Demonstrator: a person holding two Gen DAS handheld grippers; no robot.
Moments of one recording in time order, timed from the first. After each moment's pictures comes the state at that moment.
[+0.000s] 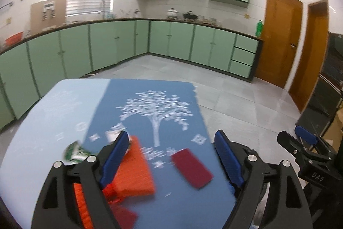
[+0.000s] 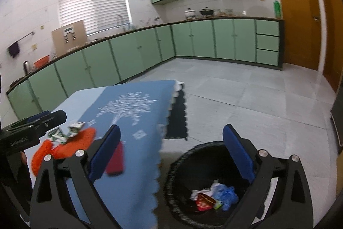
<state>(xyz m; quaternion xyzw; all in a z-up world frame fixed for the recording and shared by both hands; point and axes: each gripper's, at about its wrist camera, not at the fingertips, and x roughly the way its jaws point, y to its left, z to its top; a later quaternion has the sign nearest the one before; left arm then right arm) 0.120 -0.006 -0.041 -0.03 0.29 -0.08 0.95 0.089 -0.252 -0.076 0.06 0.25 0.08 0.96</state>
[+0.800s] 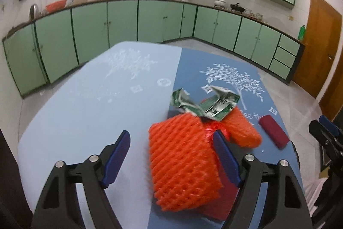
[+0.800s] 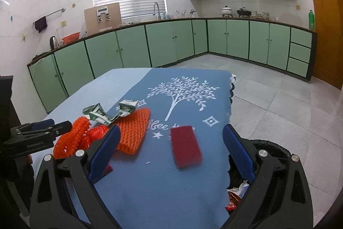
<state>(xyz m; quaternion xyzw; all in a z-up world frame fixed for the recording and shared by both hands) 0.082 0.132 -0.102 -0.08 0.35 0.05 0.93 0.081 -0.141 -0.088 0.01 0.27 0.17 0.95</state>
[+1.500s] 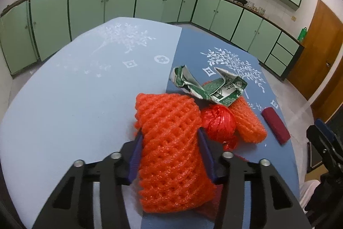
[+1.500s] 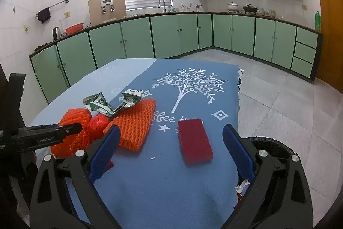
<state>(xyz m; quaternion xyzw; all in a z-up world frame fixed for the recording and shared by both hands) 0.093 0.140 -0.125 -0.12 0.39 0.03 0.91 0.086 -0.134 -0.098 -0.01 0.28 0.18 0.94</state>
